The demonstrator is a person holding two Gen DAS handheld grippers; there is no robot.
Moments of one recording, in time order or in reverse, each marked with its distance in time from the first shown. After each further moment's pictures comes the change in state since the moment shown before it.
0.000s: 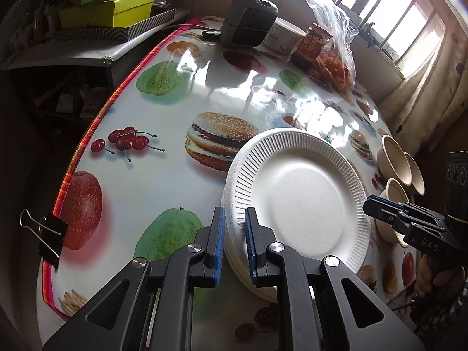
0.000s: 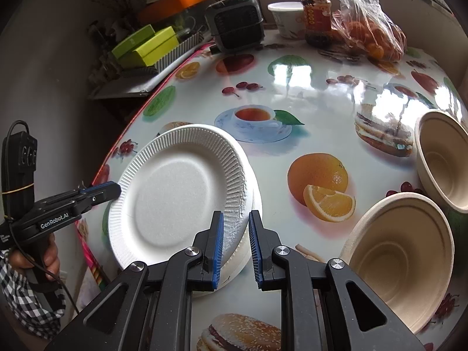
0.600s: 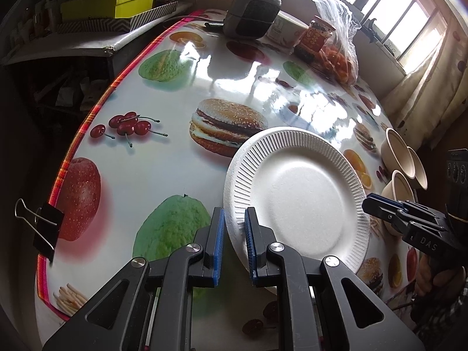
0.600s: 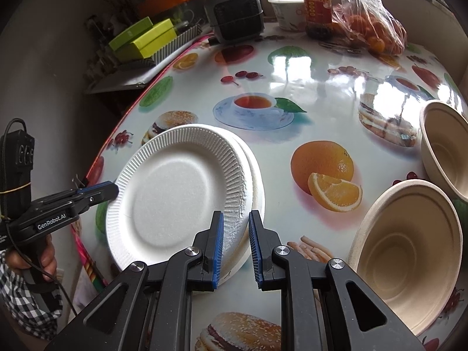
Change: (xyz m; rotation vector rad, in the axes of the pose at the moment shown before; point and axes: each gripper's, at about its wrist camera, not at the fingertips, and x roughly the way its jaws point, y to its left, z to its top) left arm 0.008 0.006 -0.011 -0.002 0.019 -0.001; right arm 0.011 0.002 -0.008 -0.003 0.018 -0.018
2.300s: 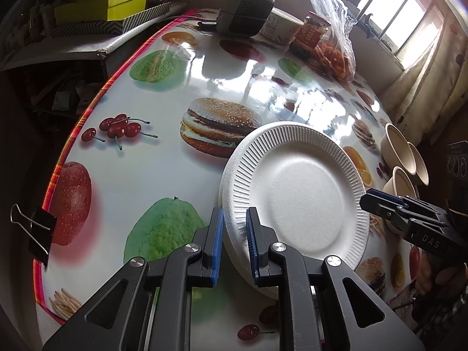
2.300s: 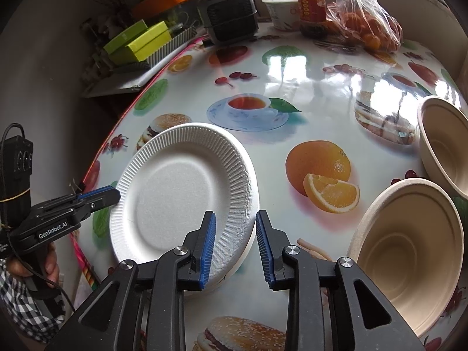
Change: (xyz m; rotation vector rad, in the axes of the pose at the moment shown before) left arm 0.007 -0.006 0.001 0.025 0.002 0.001; right arm 0.001 -0.005 0.001 0.016 -0.005 -0.006
